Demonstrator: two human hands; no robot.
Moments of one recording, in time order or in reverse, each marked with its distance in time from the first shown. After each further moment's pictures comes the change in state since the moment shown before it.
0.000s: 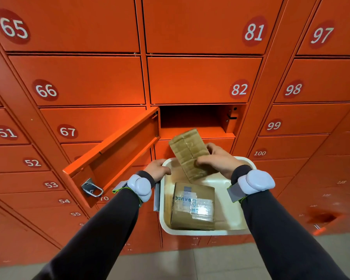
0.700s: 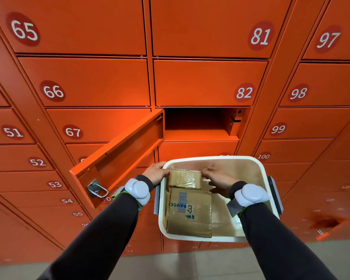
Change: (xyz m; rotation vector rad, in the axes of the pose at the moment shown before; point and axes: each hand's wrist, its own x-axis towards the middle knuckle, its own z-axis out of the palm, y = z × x) left_hand -0.005 -0.012 -0.003 -0.127 0.006 0.041; right_hand 0.004 0.051 0.014 0.014 -0.027 0.230
